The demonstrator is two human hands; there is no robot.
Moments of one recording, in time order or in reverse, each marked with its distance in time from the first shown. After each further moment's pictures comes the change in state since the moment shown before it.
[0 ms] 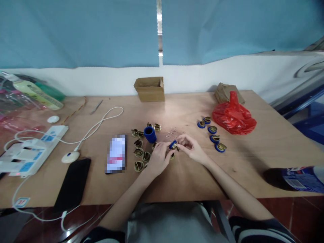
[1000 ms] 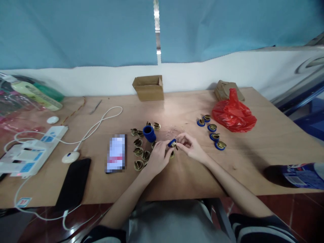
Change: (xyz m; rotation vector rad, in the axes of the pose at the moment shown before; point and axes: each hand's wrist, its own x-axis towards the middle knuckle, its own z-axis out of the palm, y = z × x) left_hand 0.000 -0.001 0.000 0.015 -0.010 0.015; right_hand 0.000 -0.003 0.002 -0.079 0.031 -0.009
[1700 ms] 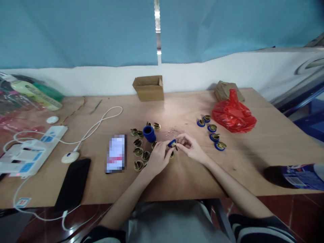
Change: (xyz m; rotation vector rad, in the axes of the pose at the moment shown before) left_hand -0.001 0.000 0.000 0.007 -0.021 -0.009; right_hand 0.000 0.001 0.000 -0.028 0.004 0.023
